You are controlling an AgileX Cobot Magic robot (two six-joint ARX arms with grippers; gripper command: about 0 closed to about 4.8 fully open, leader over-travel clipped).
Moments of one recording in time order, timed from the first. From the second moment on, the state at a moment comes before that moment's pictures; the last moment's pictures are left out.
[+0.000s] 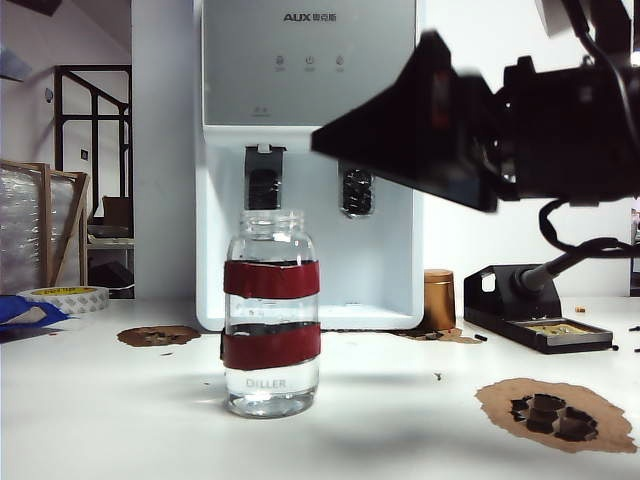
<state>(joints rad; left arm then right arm) -0.29 0.59 0.64 -0.58 0.54 0.15 0.67 1.47 0.18 1.33 -0.37 -0.03</state>
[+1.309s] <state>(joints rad) -0.29 0.61 0.64 -0.58 0.54 0.15 0.67 1.91 0.34 1.36 -0.41 -0.06</state>
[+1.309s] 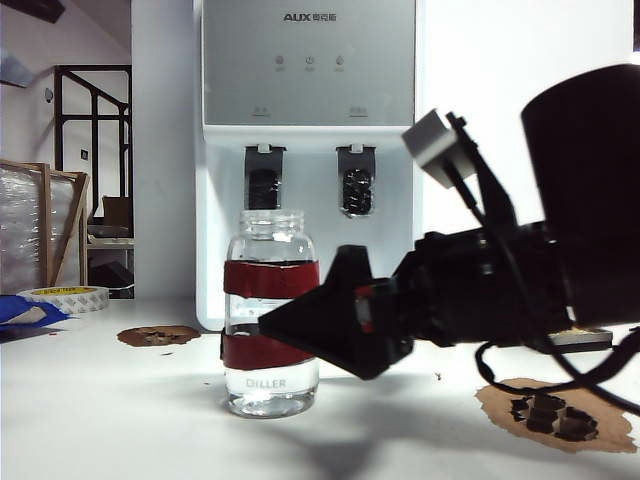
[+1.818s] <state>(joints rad) -0.29 0.61 0.64 -0.57 0.54 0.16 0.67 1.94 0.46 1.34 -0.42 -0.01</state>
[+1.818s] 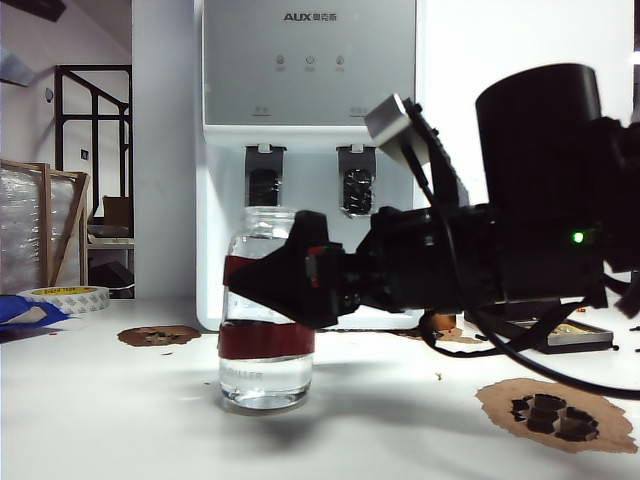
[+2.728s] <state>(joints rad) -0.29 0.61 0.64 -0.56 0.54 0.17 0.67 1.95 0.47 1.34 -0.58 -0.01</state>
